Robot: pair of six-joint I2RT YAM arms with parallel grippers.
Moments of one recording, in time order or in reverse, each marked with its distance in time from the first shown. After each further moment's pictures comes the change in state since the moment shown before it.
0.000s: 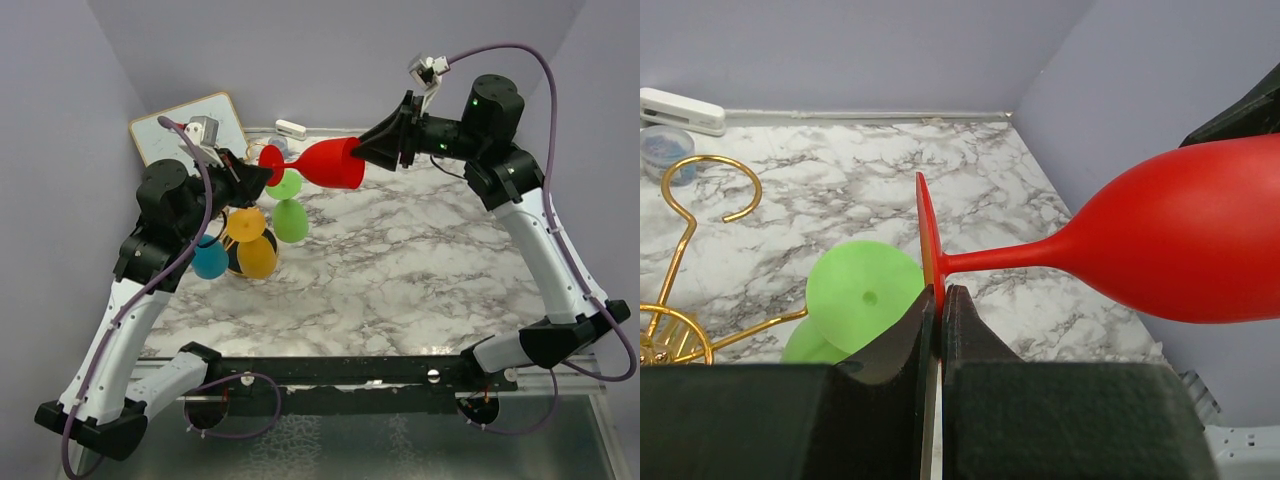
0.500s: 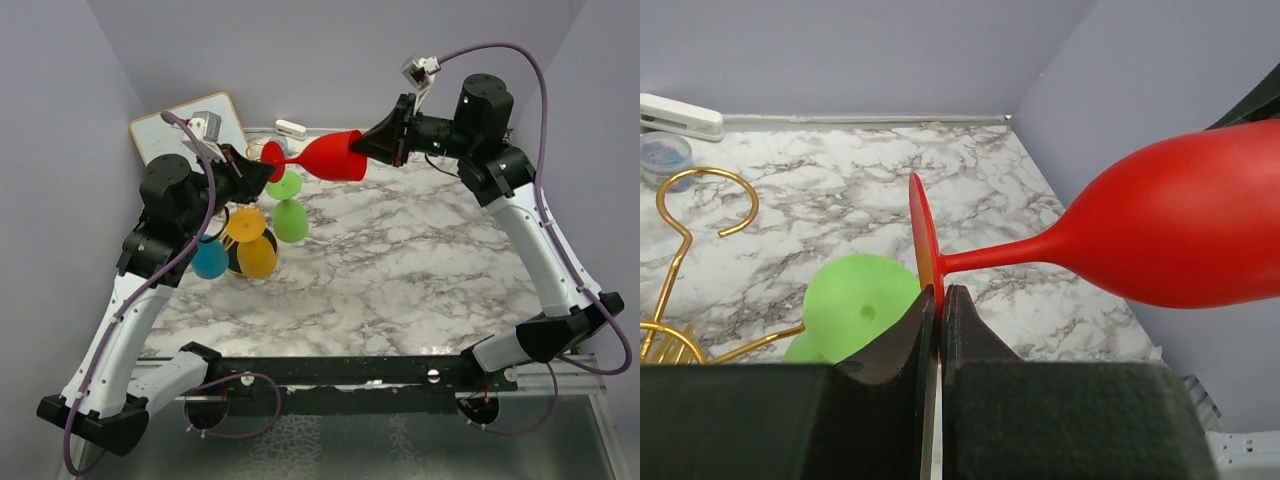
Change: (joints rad) left arm 0.000 0.030 0.014 0.014 0.002 -0.003; right arm 0.000 0.035 0.000 -0.003 0.016 -0.002
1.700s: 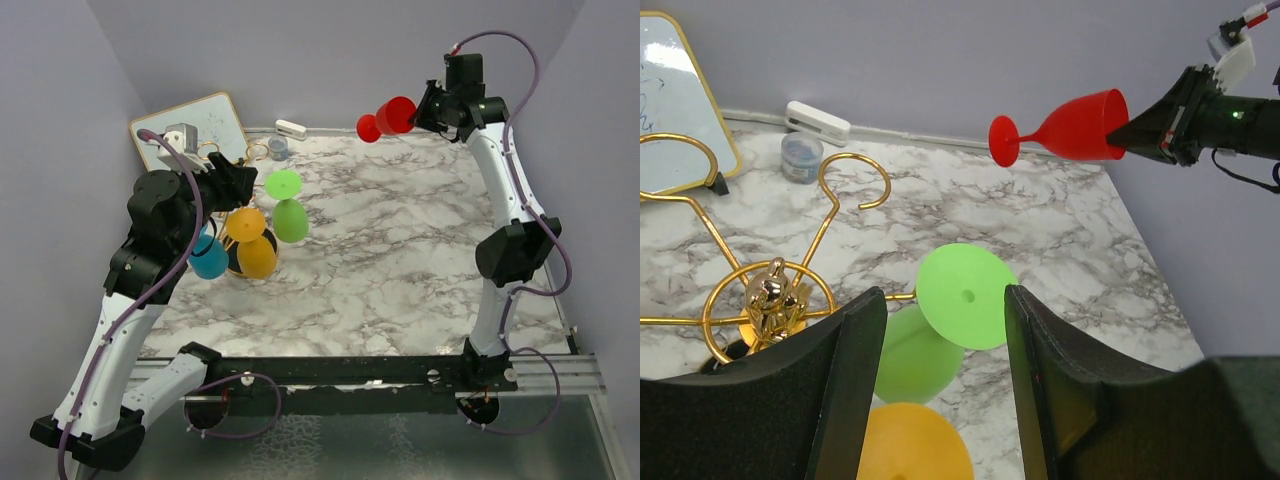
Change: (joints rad) left arm 0.000 -0.089 -0.024 -0.090 -0.262 0.052; right arm -0.243 0.542 0.499 -0.422 0.731 0.161
